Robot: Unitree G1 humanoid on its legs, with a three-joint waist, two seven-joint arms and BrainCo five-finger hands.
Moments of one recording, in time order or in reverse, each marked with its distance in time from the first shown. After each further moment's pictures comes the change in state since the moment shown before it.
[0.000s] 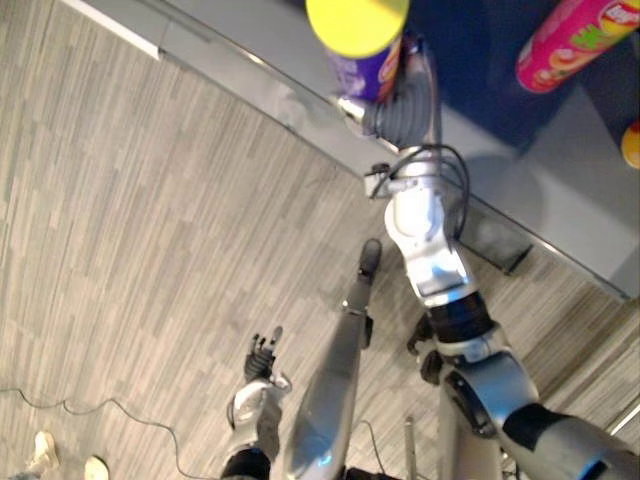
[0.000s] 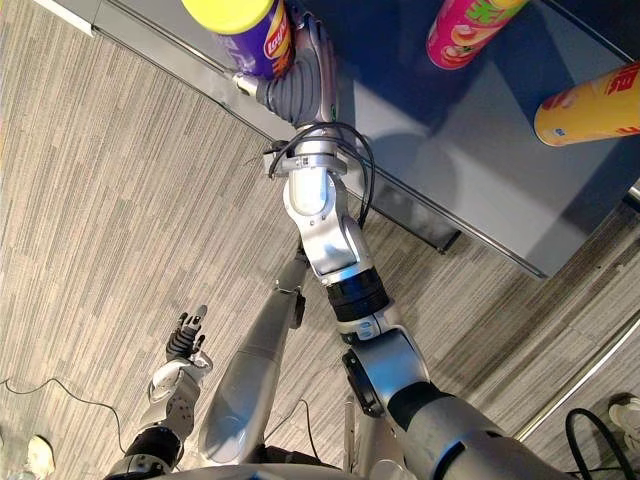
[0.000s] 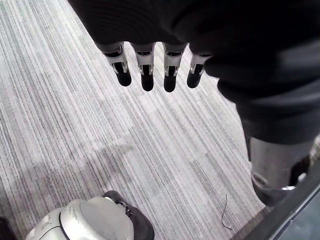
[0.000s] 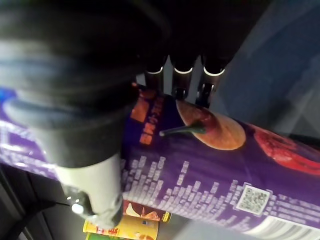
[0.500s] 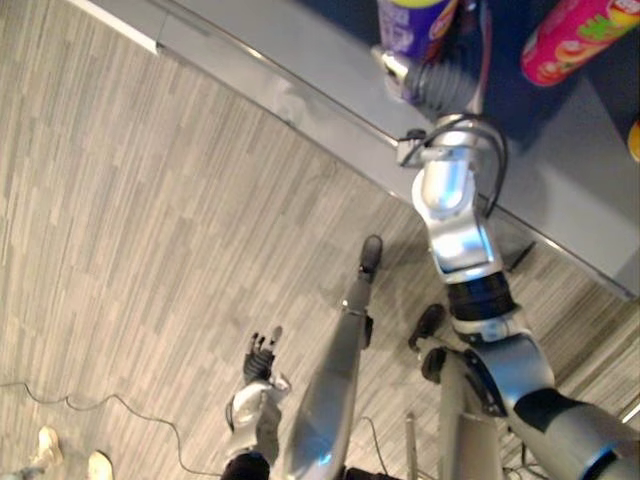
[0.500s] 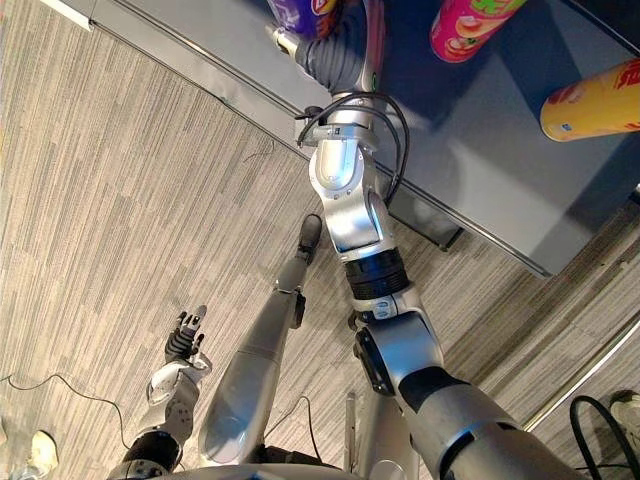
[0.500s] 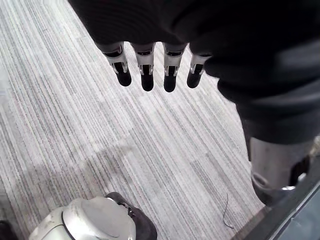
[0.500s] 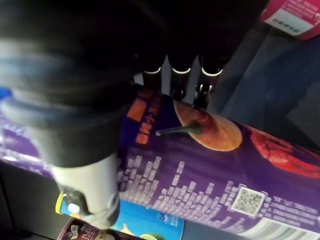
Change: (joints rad) left arm 0.036 0.001 -0.025 -0.037 -0.002 -0.010 -0.001; right arm -0.072 -0.086 -0.077 0.020 0.001 0.011 -0.055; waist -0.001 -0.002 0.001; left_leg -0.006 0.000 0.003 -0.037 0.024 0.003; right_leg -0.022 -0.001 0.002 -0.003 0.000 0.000
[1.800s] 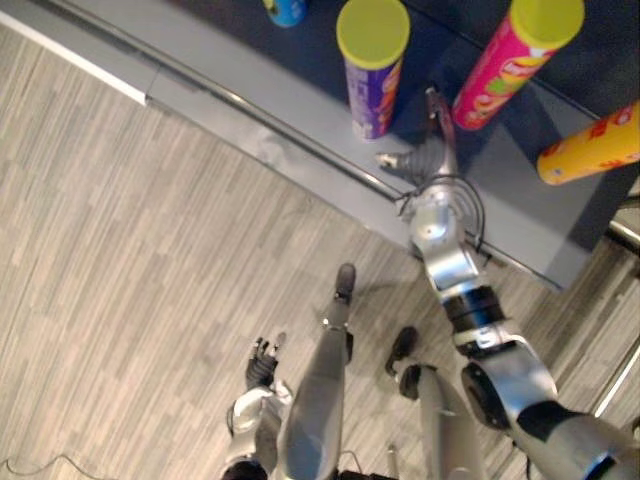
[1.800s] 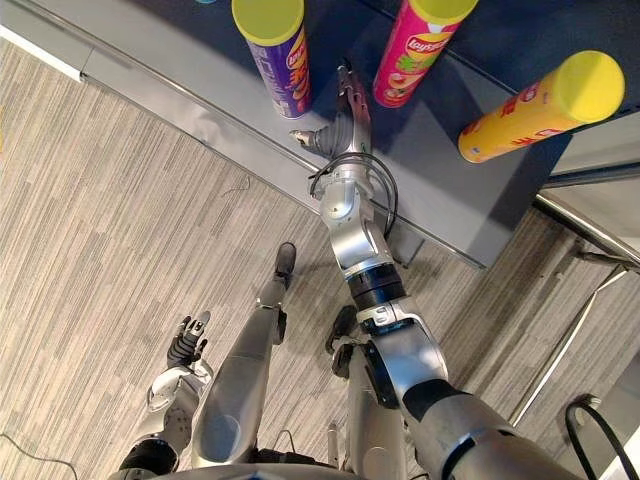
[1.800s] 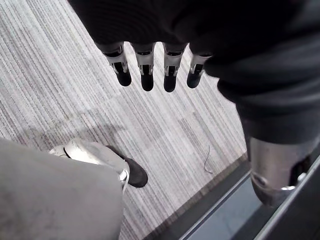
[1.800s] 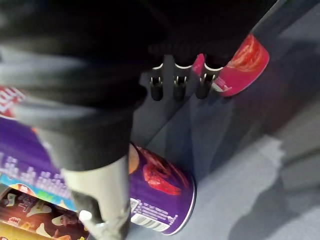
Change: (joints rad) left arm 0.032 0.033 -0.065 -0.026 -0.024 0.011 -0.012; right arm 0.090 0.007 0.000 0.273 0.019 0.039 0.082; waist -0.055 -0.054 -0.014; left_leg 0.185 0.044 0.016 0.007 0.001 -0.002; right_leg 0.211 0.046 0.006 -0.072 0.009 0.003
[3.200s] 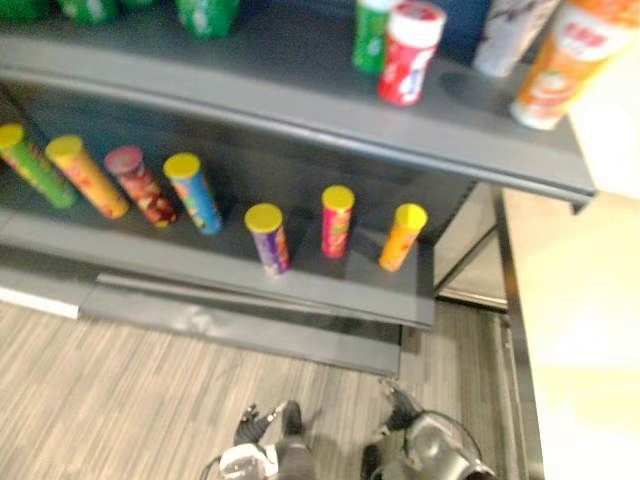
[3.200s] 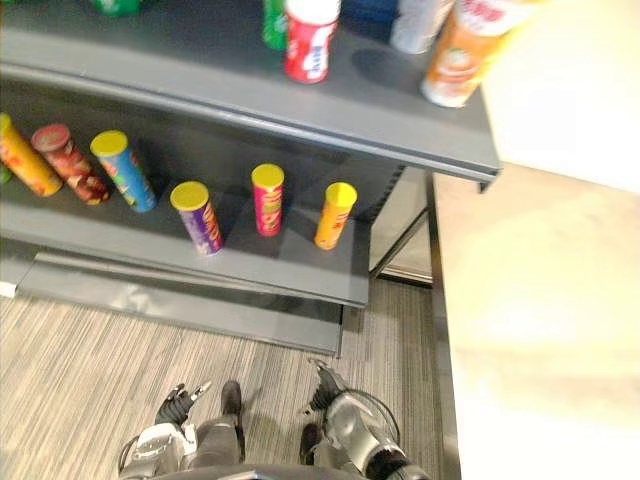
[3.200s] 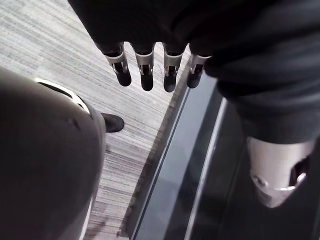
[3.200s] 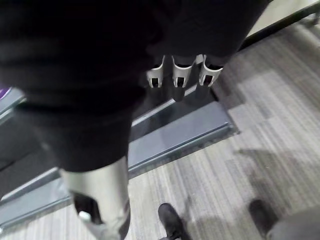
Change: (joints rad) left arm 0.107 0.052 0.014 0.277 0.321 0.044 -0.027; right arm 0.842 -0.031 0.276 0.471 -0.058 -0.173 0.251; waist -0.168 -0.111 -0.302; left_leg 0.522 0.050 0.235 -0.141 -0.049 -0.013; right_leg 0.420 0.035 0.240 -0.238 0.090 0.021
